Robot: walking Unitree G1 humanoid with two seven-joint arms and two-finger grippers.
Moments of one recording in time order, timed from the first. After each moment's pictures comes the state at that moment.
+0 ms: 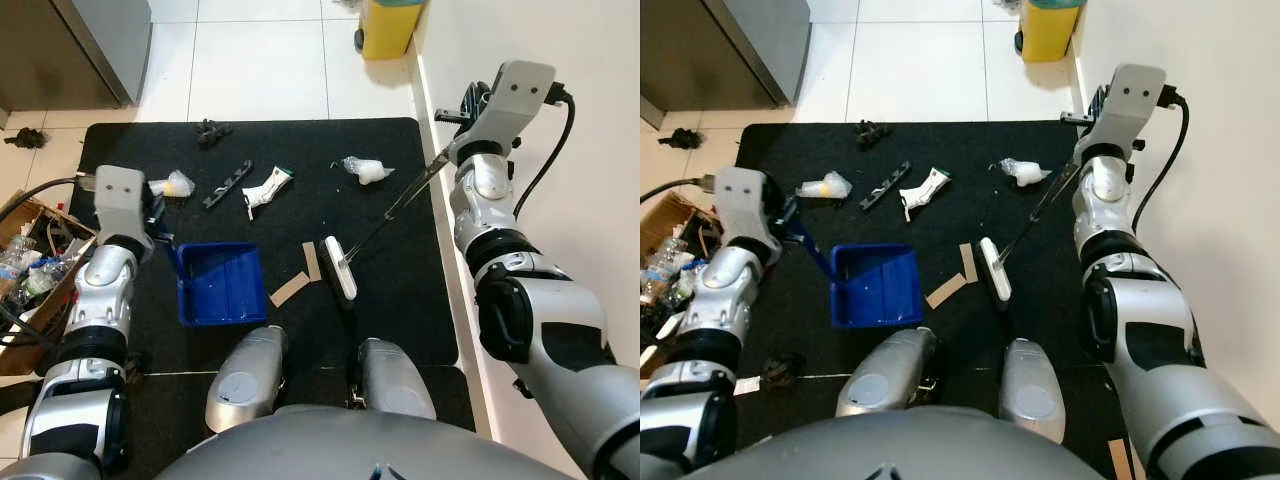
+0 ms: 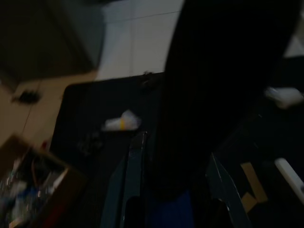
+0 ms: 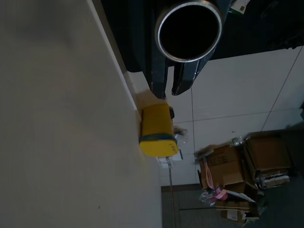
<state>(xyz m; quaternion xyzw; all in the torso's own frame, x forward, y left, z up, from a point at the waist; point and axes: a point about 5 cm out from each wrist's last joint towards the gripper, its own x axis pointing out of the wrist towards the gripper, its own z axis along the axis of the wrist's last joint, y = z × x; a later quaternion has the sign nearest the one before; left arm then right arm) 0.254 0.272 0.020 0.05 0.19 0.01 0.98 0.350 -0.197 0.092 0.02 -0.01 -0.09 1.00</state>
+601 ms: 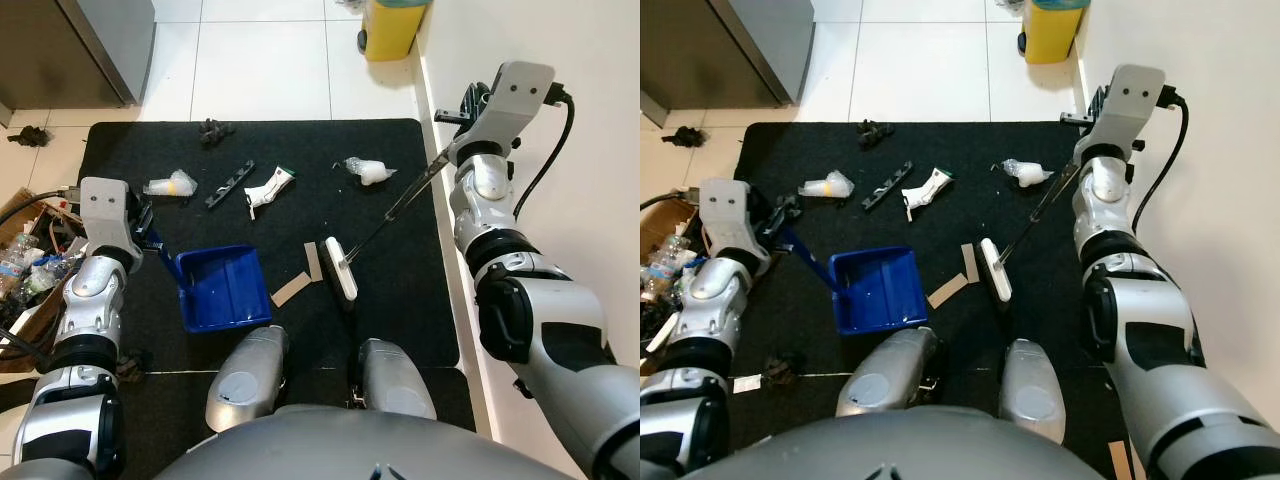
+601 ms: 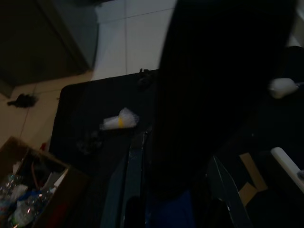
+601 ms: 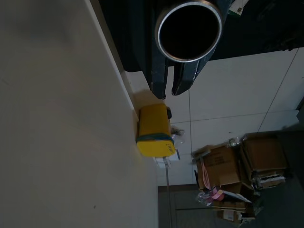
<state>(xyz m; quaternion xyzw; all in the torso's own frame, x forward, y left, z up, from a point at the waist) 0.239 0.261 0.011 0.07 0.19 -0.05 0.98 0.350 -0.197 0.091 0.02 -0.01 -0.09 1.00</state>
